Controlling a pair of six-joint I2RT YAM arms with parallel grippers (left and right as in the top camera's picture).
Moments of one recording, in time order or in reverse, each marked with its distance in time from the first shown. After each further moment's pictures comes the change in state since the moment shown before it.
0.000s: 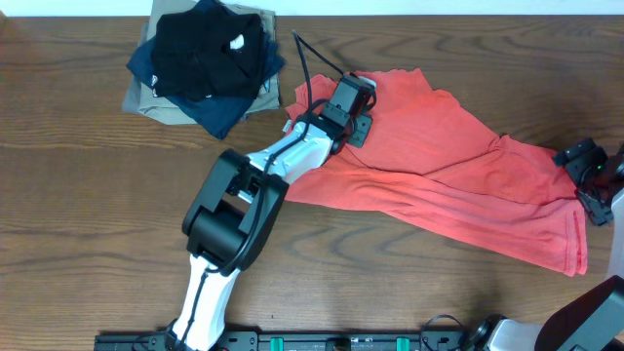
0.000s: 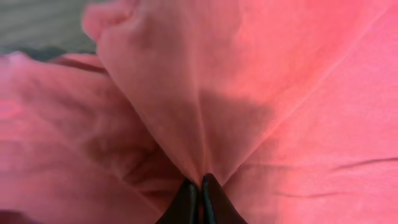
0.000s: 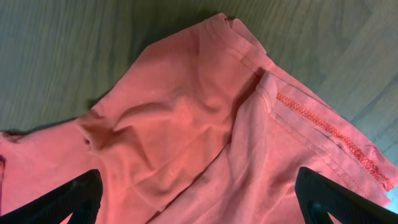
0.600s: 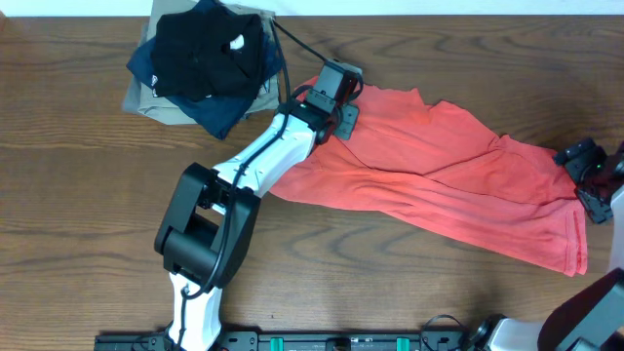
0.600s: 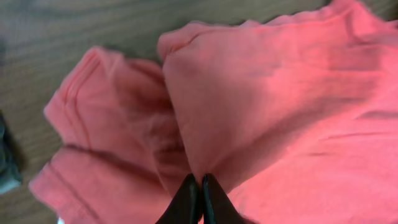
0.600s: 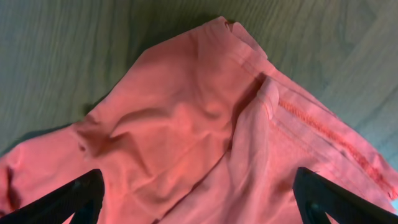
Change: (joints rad) left arm 0.052 -0.132 0.000 -0.200 0.000 -0.012; right arm 0.000 0.039 0.000 0.037 0.008 -0.005
